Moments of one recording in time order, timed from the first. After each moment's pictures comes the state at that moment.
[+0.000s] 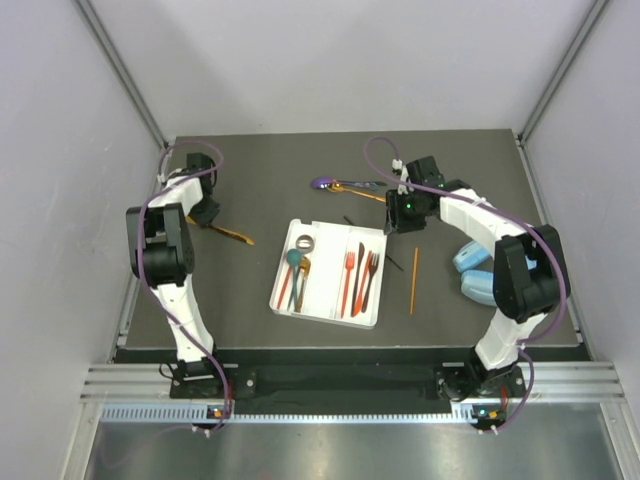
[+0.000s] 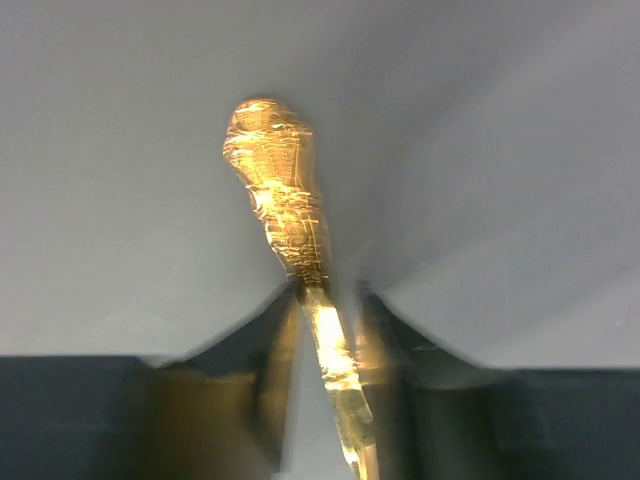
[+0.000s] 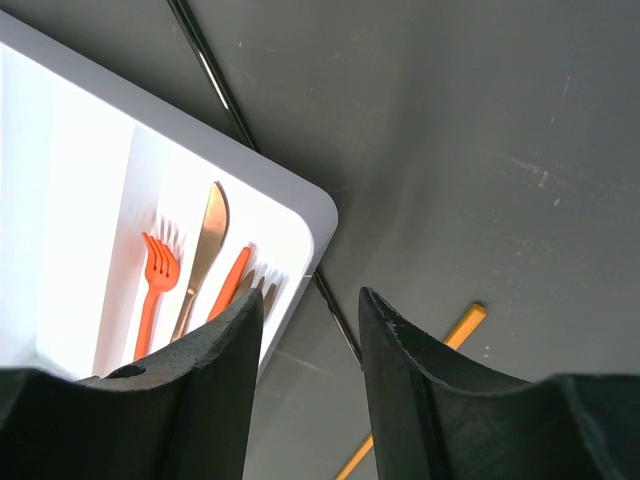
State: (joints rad) left arm 0.10 2.06 1.51 -0.62 -0.38 -0.77; right arm 0.35 1.74 1.27 -0.55 -0.21 0.21
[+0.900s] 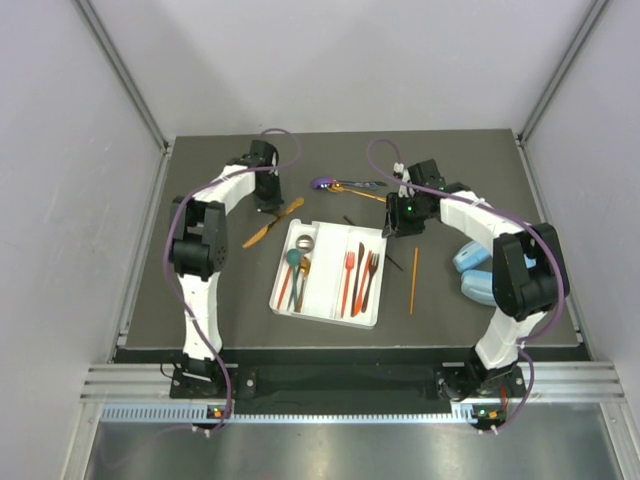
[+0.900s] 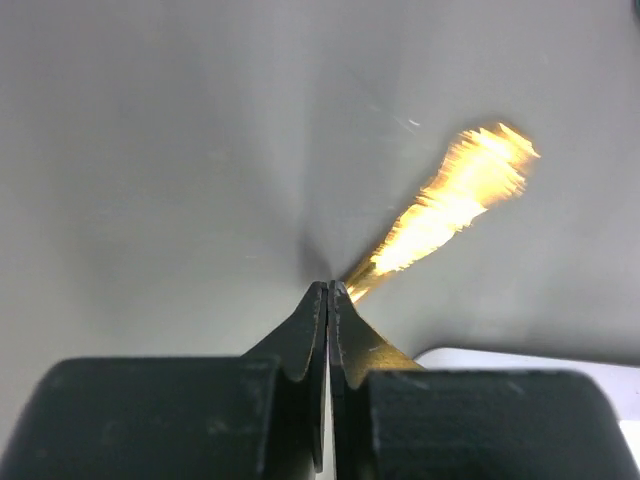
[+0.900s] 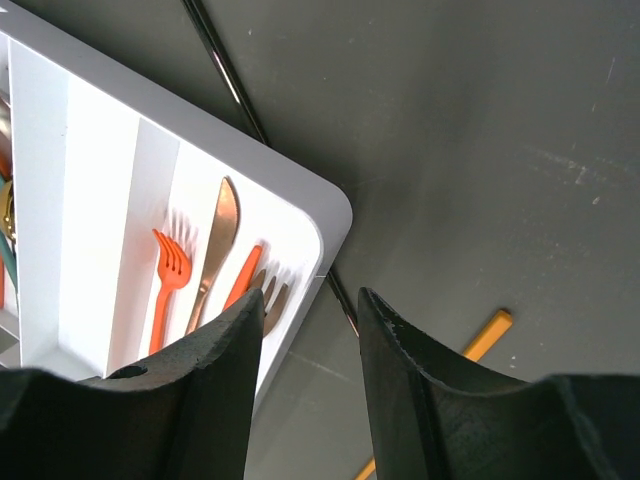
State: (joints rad) left arm -0.20 2.17 1.70 -0.65 0.03 -0.36; right arm 0.33 1.75 1.24 -0.52 -0.27 0.24
